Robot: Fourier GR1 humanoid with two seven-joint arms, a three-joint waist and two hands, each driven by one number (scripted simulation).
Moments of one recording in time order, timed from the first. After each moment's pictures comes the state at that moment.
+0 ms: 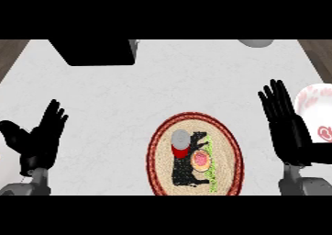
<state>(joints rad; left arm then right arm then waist) -0.04 0.30 -0.04 -1.46 0.30 0.31 0.17 -0.08 -0.18 0.05 -1.58 -0.34 -0.08 -0.10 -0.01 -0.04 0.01</state>
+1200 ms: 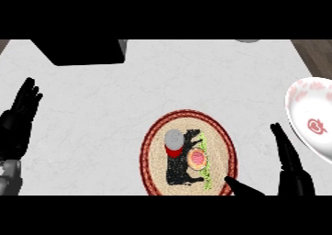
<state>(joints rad) -0.09 0.46 -0.03 -1.55 0.18 0.26 0.11 0.24 -0.27 0.45 -2.03 0.89 -0.50 0.63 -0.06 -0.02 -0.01</state>
